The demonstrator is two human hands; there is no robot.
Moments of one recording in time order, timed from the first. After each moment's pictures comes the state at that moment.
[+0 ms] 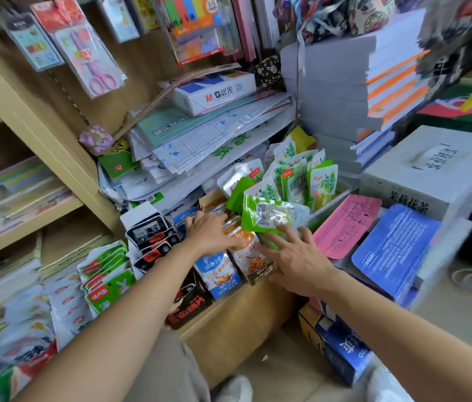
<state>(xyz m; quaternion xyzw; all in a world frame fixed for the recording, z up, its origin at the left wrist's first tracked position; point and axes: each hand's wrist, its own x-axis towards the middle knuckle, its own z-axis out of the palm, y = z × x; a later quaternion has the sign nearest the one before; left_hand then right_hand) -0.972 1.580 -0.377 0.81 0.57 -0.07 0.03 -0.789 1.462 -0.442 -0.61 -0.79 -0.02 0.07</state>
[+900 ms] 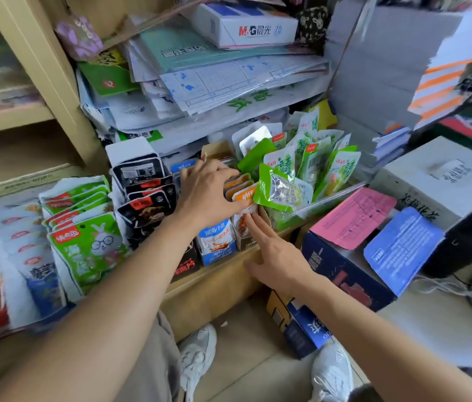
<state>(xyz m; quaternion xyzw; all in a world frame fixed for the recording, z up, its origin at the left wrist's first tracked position) -1.003 1.579 -0.399 0.84 0.51 0.21 0.04 -0.844 1.466 -0.466 -0.65 -0.72 0.20 0.13</state>
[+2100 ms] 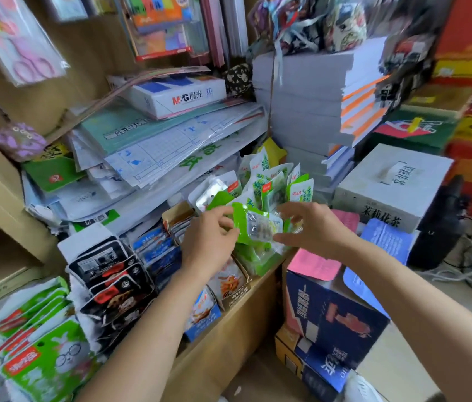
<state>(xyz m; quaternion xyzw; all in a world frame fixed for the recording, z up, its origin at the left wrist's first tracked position) -0.934 1.581 -0.376 0.80 0.48 0.28 0.21 -0.722 1.498 -0.389 -0.71 -0.62 0.14 0.30</state>
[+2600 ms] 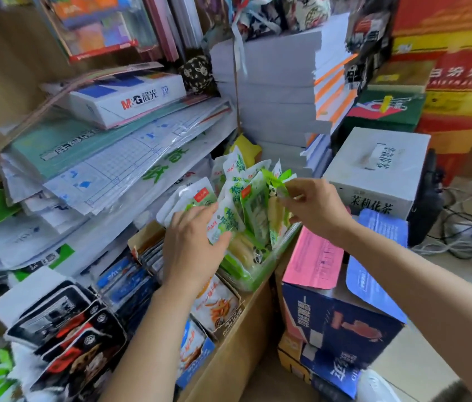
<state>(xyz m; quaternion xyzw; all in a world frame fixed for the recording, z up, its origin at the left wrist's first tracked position) -0.915 1.621 -0.388 0.88 0.40 0.26 0.07 -0.692 1.533 -0.402 -0.73 -0.46 0.12 0.49</state>
